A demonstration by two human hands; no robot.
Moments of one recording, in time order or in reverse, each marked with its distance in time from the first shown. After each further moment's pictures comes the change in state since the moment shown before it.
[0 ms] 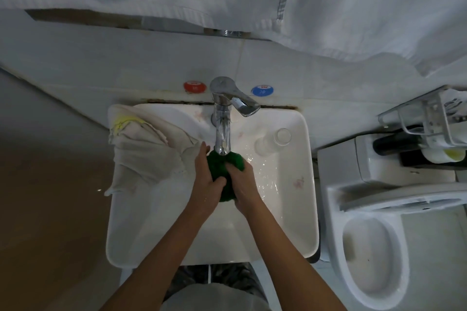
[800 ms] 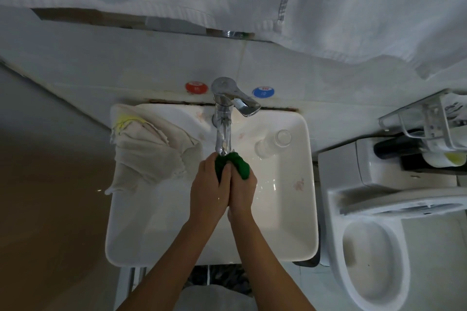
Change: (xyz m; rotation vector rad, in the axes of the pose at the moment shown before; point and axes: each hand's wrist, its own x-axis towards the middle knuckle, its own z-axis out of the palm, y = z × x) left_hand -0.006 -0.005 0.010 0.529 0.225 0.161; right_hand -0.014 0.017 0.011 0.045 0.303 -0.107
